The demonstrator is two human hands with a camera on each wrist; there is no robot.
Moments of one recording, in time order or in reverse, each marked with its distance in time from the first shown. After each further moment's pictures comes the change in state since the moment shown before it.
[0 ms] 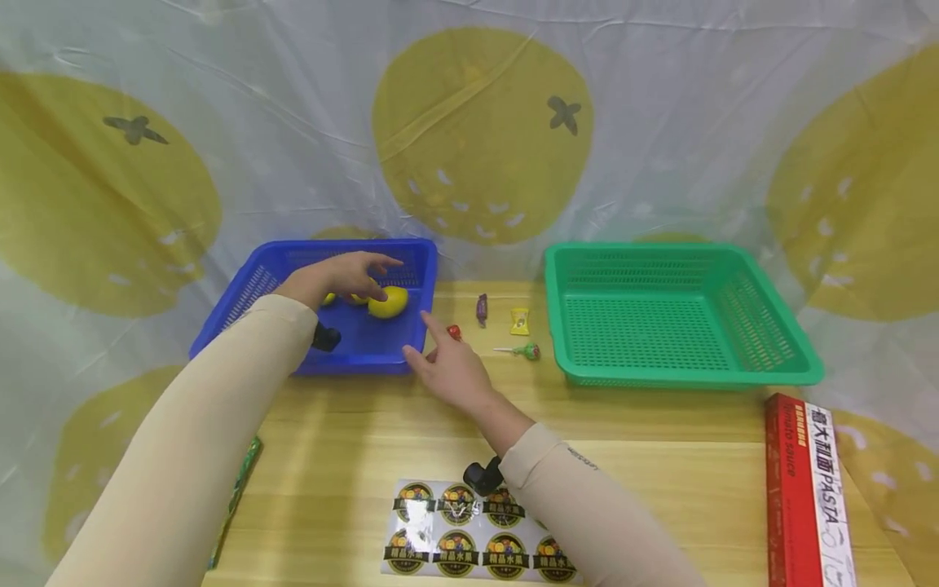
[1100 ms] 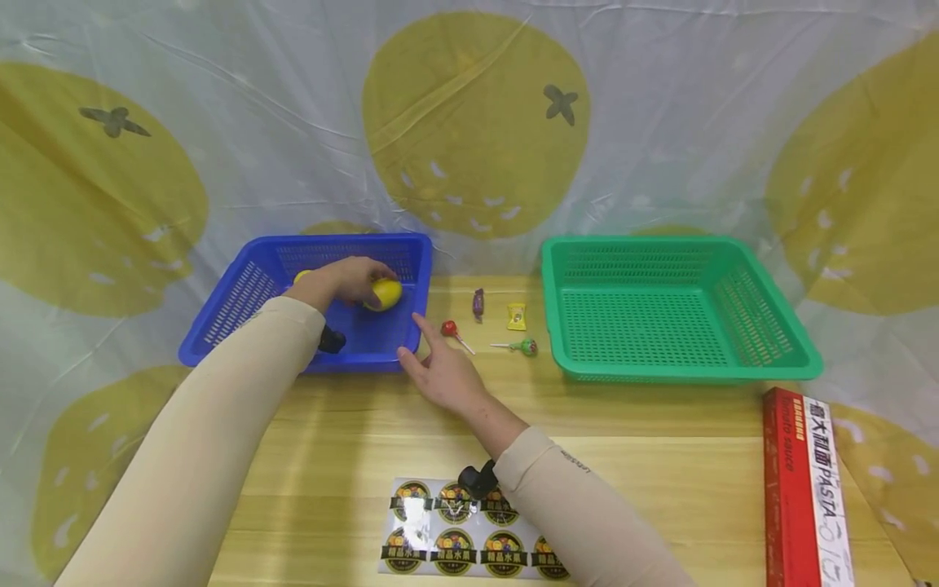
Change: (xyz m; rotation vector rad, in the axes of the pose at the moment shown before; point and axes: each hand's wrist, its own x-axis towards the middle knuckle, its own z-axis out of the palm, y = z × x) left_hand 0.020 -0.010 0.016 0.221 0.069 -0.005; right_hand 0.001 0.014 0.015 0.051 -0.011 -0.054
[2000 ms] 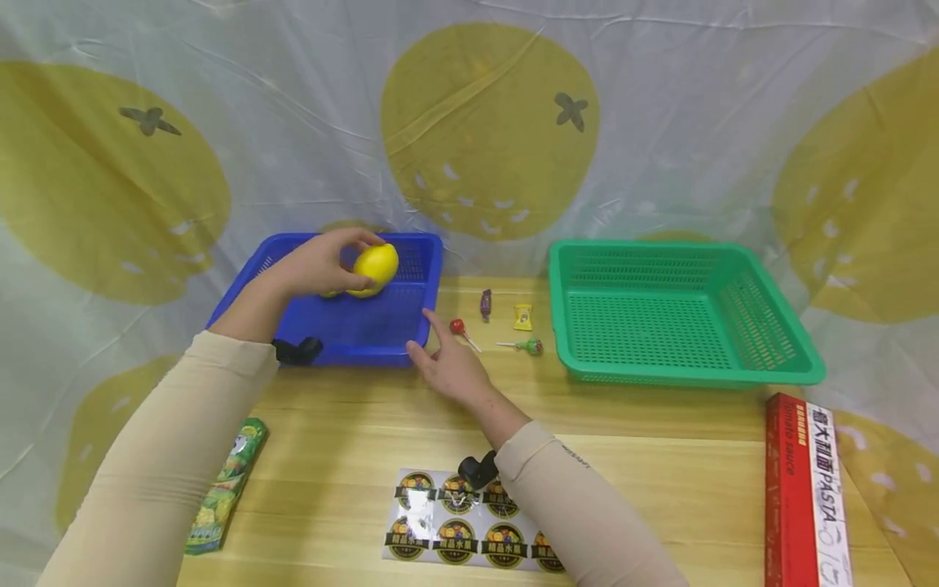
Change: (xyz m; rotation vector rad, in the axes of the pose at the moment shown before) left_hand -0.081 0.012 -0.029 -0.214 0.331 0.265; right_hand 0.019 0.004 -0.006 0.026 -0.036 0.070
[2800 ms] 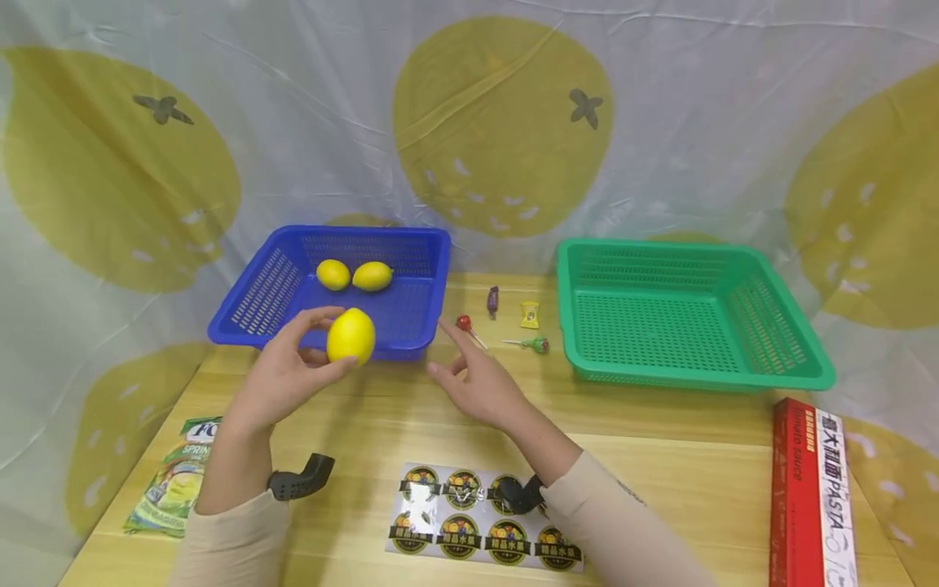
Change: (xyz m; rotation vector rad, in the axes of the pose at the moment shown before) left_hand -0.137 0.019 0.084 -0.317 0.328 -0.081; right_hand -0.053 0.009 -0.036 0.015 -0.051 -0.066
